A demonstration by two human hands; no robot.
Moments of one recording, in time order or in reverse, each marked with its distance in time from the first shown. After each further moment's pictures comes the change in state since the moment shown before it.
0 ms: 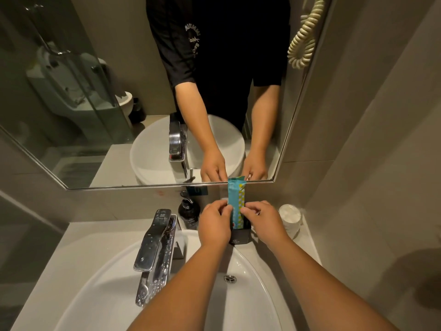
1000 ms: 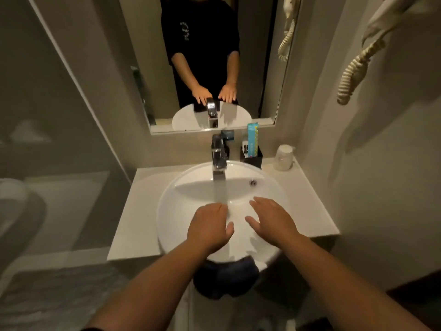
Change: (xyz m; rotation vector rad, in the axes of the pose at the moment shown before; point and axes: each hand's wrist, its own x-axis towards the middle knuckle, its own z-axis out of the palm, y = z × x) left_hand -0.269 -0.097 -0.220 0.850 -0.229 0.634; right_hand -0.354 -0.050 0.042 -0.793 -0.158 -0.211
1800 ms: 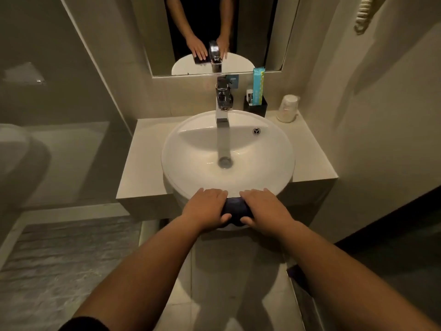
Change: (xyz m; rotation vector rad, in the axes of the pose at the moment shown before) left_hand -0.103 -0.011 0.037 0.062 -0.254 0.172; right_hand -0.092 -0.028 0.084 -0.102 -0.064 -0.208
